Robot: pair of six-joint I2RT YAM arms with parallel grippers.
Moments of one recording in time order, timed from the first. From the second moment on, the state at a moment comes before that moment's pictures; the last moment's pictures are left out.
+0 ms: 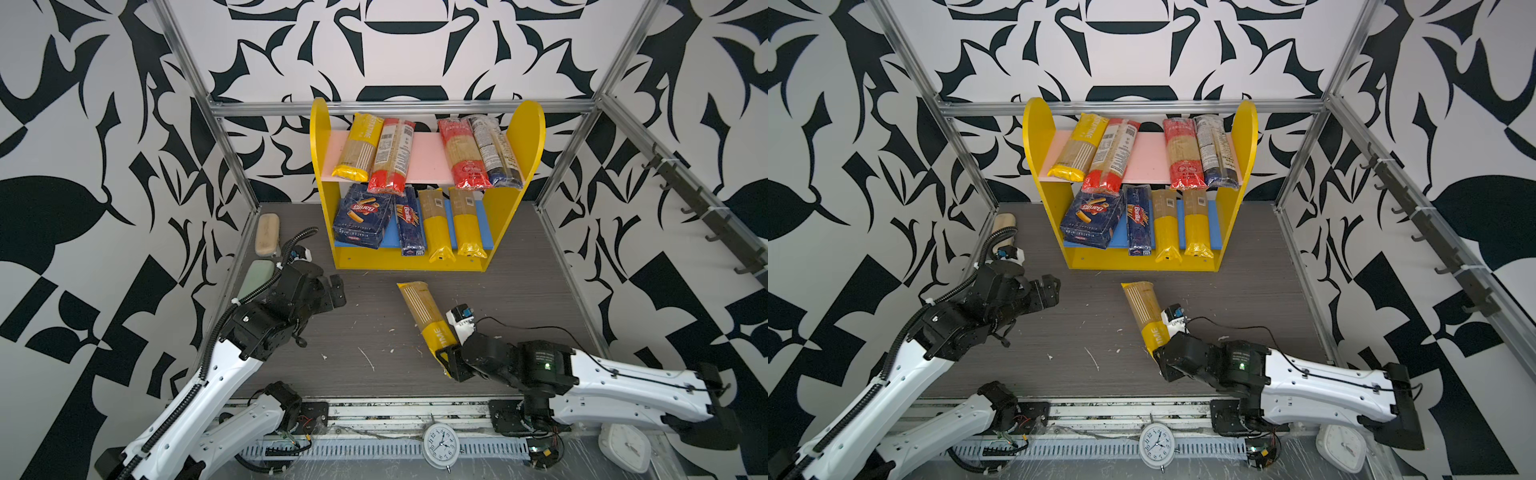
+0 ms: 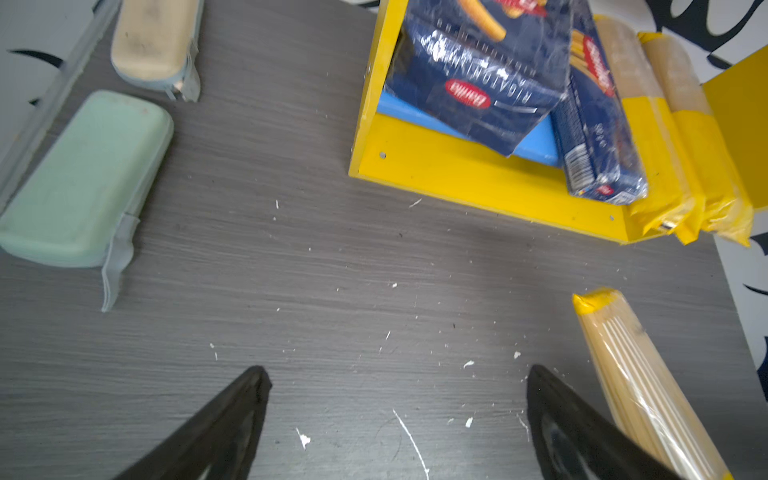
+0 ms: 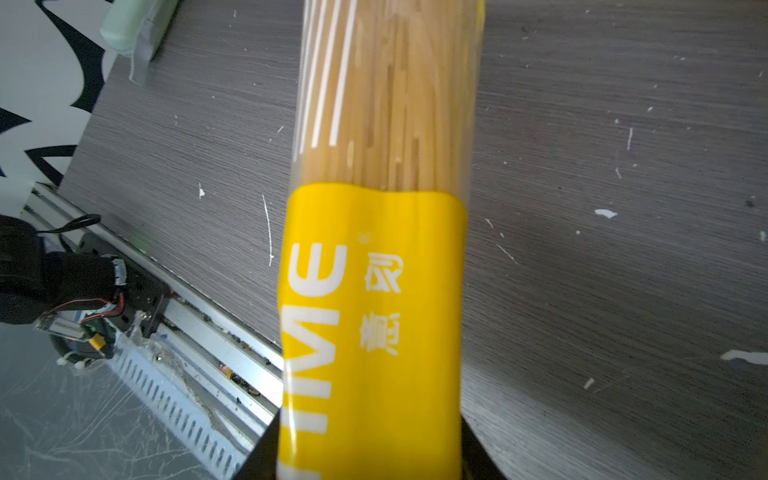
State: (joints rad) left arm -0.63 0.87 1.07 -0.95 -0.30 -0.65; right arm 1.29 0.80 0.73 -0.78 0.28 0.88
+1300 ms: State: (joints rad) left arm -0.63 0.97 1.25 -0.99 -0.28 -0.59; right arm 1.29 1.12 1.79 -1.13 0.54 0.35
